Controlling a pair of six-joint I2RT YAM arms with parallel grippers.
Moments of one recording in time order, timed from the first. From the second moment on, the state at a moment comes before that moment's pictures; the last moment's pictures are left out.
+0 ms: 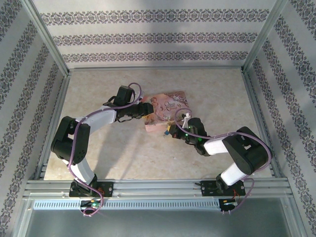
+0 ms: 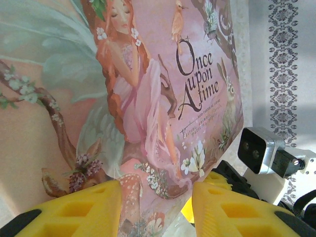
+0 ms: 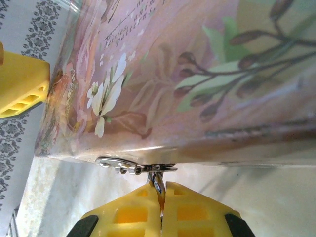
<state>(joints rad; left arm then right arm) -0.37 1.72 1.08 -0.14 0.63 -0.68 0.52 1.57 0.36 0.72 -0.33 0.84</state>
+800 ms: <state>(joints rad) -0.39 1.73 1.05 -0.06 0.64 -0.68 0.51 1.57 0.30 0.81 -0.29 0.91</state>
